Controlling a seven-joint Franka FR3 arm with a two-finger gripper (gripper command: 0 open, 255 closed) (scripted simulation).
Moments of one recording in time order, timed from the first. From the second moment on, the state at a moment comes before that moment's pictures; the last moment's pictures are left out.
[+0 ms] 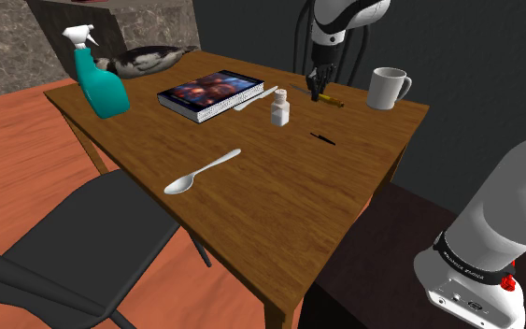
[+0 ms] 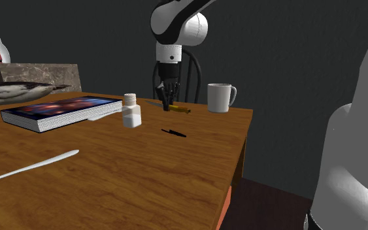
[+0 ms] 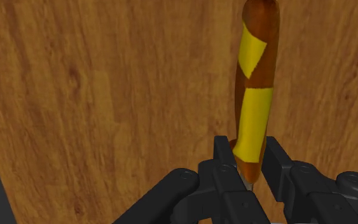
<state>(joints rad) -0.06 -0.12 -0.14 -2.13 -0.04 2.09 -0.24</state>
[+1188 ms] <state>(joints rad) -0.05 -0.15 -0.14 -2.03 -0.04 1.96 -0.24</state>
